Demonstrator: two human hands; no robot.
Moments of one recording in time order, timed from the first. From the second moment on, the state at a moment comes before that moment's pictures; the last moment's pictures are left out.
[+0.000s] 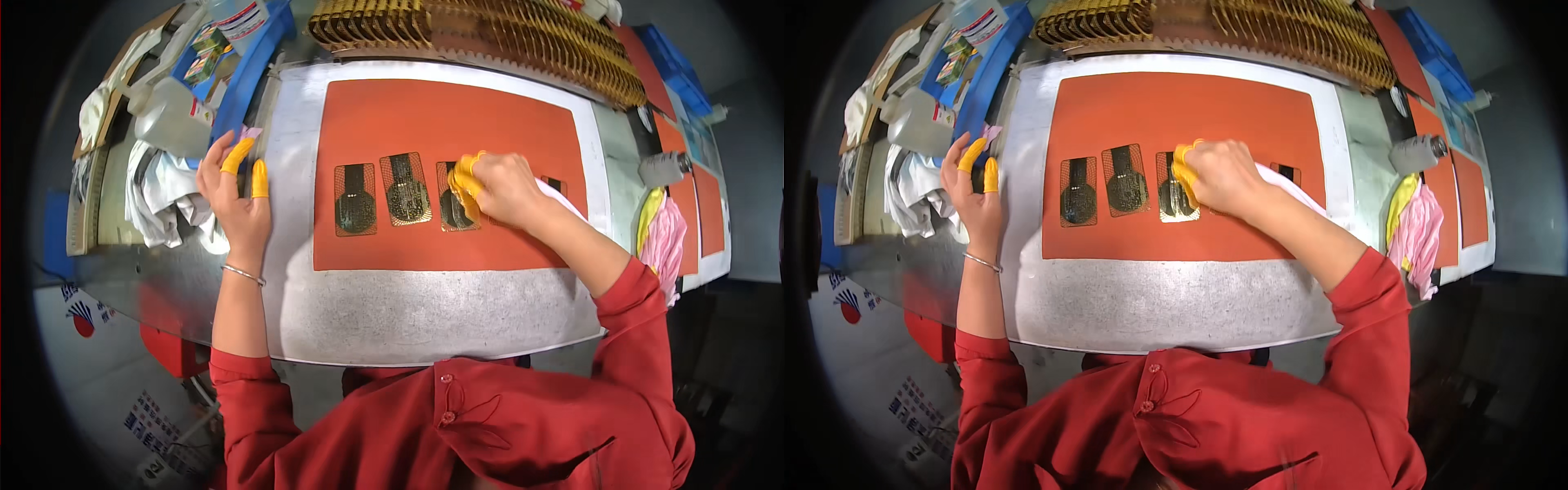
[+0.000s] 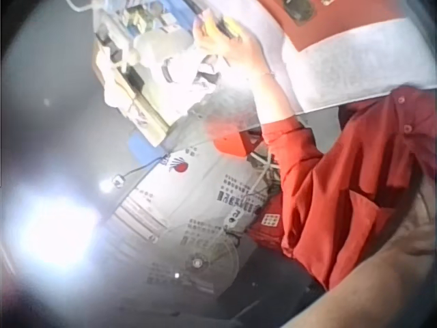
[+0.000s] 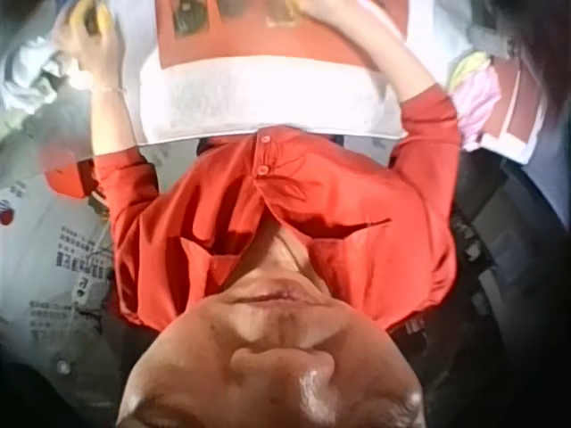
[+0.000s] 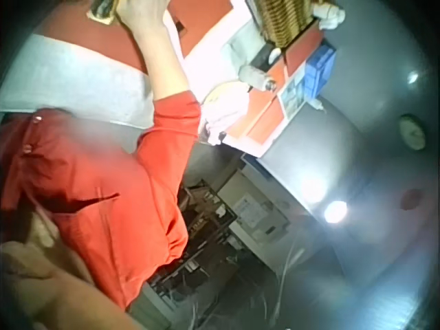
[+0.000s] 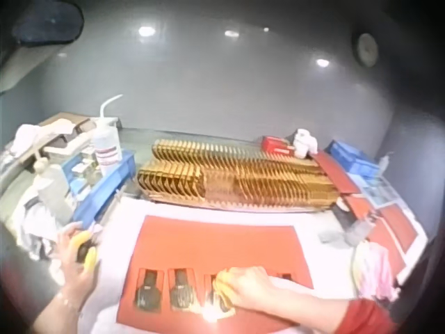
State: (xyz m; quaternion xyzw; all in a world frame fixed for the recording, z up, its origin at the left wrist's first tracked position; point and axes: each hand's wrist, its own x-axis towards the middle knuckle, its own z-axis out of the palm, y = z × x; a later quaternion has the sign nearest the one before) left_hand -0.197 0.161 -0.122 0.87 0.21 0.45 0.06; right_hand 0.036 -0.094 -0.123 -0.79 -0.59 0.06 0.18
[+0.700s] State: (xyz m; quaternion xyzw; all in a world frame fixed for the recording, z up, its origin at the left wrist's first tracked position) left_hand -0.204 0.164 -0.125 0.85 0.20 0.47 0.10; right_hand 0.052 -0.075 -0.113 -0.76 -0.62 0.09 0.17
